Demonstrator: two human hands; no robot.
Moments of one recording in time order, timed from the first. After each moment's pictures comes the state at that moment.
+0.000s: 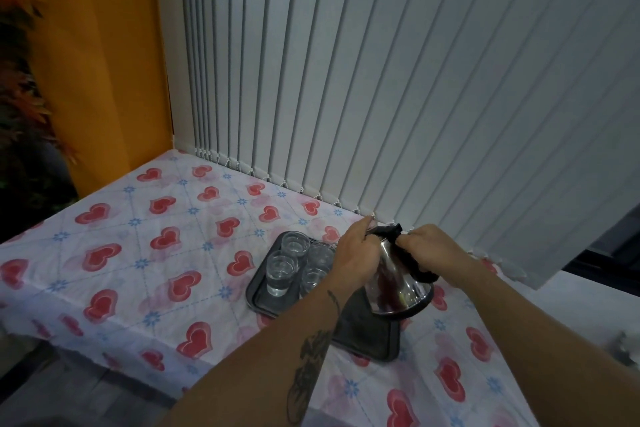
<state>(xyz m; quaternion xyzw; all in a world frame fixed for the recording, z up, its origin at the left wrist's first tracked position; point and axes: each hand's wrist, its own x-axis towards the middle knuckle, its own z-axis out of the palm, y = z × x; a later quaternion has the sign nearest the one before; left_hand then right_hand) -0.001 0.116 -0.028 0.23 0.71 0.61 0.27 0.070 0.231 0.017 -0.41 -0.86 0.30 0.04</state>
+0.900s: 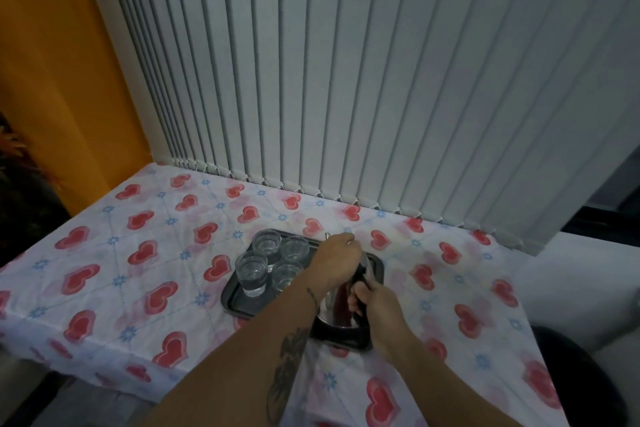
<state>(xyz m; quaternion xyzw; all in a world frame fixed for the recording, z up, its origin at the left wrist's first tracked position) 0.018 0.165 -0.048 0.29 0.82 0.40 0.29 0.118 0.213 -0.112 -0.45 -0.57 0.67 0.15</state>
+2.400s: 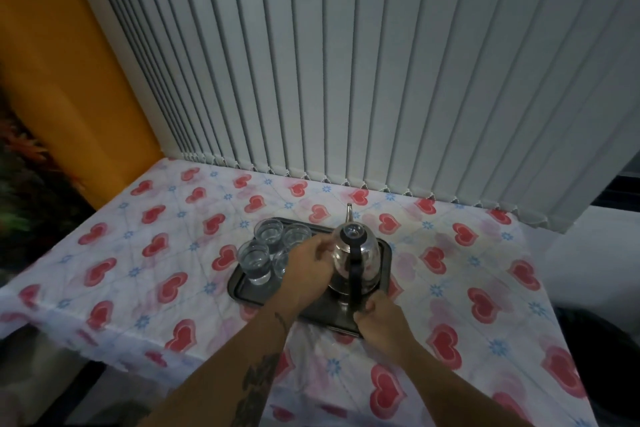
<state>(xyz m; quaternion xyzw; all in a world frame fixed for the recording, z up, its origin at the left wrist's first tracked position) 0.014 0.139 -0.105 0.25 0.80 0.51 0.18 0.146 0.230 -0.169 -0.40 -0.80 0.44 -0.01</state>
